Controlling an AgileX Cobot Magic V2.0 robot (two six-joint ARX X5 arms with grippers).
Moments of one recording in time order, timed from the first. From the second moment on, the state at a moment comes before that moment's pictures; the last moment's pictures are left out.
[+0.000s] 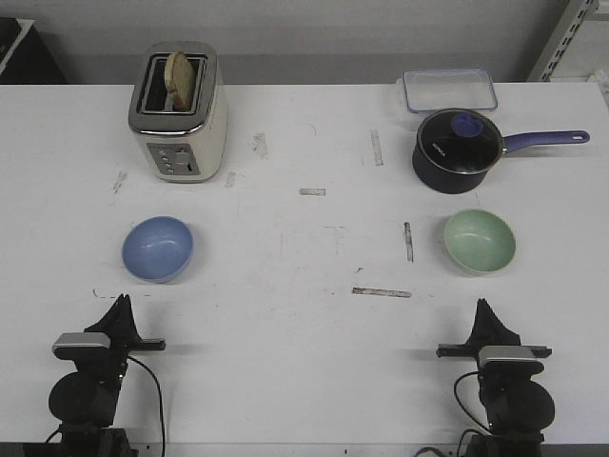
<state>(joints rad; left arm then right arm) 0.01 0.01 0.03 0.04 -0.03 -0.01 -0.05 0.00 0.01 -0.06 -0.05 0.02</state>
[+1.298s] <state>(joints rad) 0.01 0.01 0.03 0.04 -0.03 -0.01 -0.06 0.79 0.97 -0.34 0.02 0.02</state>
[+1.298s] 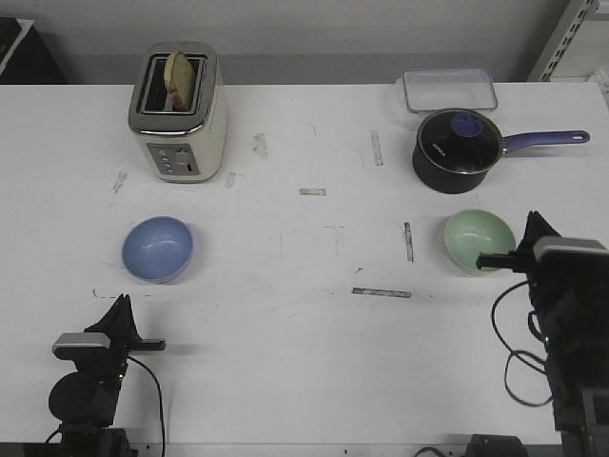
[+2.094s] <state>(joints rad) 0.01 0.01 0.03 0.04 -0.03 -0.01 -0.39 1.44 1.10 -0.53 -0.26 -0.21</state>
